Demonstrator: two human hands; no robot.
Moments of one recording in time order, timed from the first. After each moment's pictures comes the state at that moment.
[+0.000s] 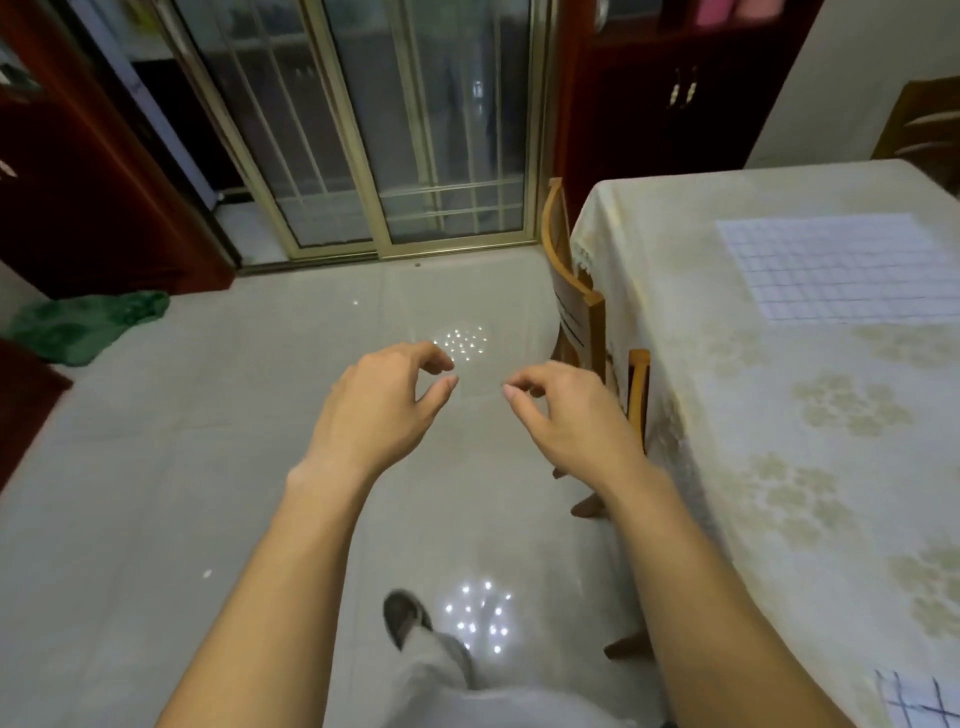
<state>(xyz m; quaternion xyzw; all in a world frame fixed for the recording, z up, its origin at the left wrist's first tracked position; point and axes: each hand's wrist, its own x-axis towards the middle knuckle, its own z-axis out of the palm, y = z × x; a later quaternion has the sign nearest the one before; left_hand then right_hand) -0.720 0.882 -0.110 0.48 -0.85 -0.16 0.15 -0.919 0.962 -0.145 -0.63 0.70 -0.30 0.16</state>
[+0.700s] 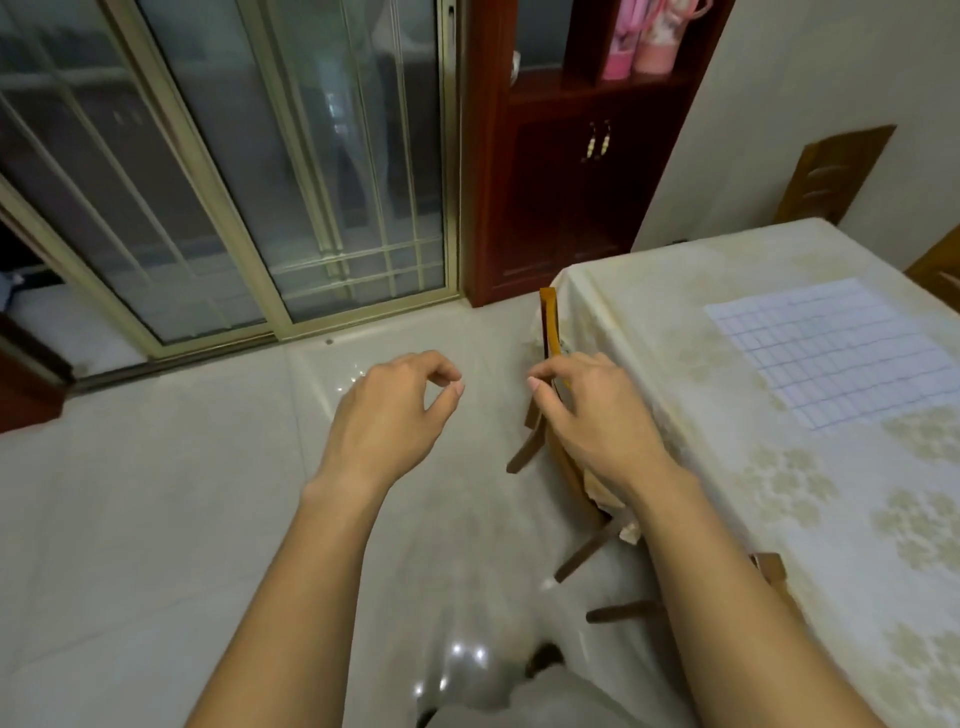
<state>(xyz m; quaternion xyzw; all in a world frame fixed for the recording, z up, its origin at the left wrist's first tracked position) -0.797 0.463 -0.110 0.37 -0.89 -0.23 0.16 -0.978 0.594 -0.122 -0.52 0.81 -0.26 0.05</state>
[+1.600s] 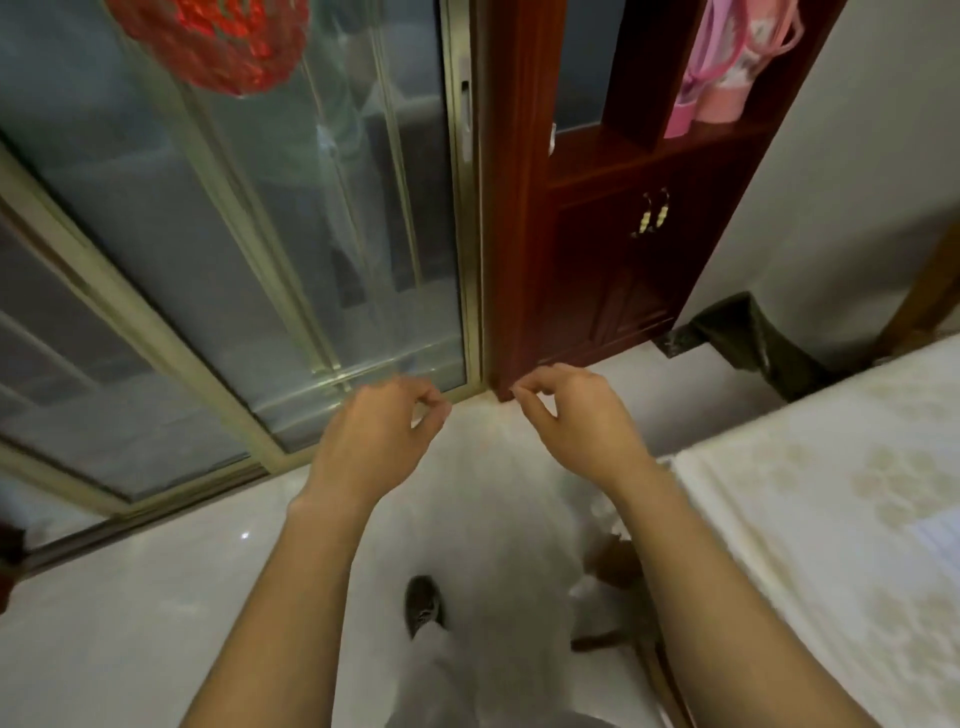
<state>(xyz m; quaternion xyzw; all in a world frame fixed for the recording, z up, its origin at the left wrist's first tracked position) -1.053 -0.009 -0.130 0.35 -0.90 -0.22 0.12 -1.236 0.126 -0.154 -0.50 0.82 -0.29 0.08</state>
